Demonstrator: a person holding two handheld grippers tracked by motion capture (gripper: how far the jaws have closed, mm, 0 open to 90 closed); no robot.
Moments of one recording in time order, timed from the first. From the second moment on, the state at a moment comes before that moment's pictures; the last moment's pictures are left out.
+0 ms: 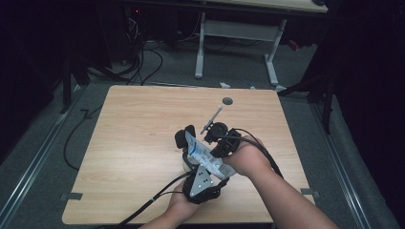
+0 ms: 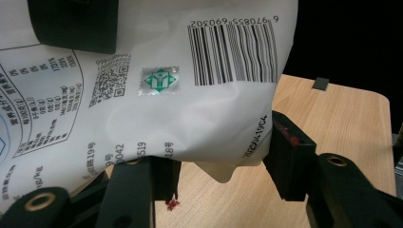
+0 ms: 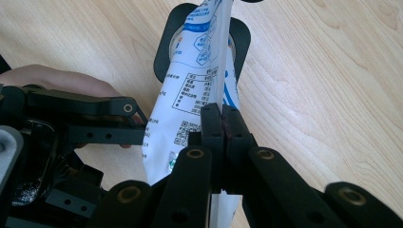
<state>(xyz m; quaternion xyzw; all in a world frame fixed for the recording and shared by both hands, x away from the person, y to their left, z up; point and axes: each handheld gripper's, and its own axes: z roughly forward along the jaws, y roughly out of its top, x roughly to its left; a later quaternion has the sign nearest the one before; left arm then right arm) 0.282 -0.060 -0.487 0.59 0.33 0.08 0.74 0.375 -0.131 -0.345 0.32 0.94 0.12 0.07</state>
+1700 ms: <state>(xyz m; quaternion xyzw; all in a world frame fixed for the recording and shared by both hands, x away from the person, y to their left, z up) 0.284 -0.058 -0.485 0.58 0.33 0.09 0.74 0.378 -0.122 -0.344 0.32 0.94 0.11 0.08</state>
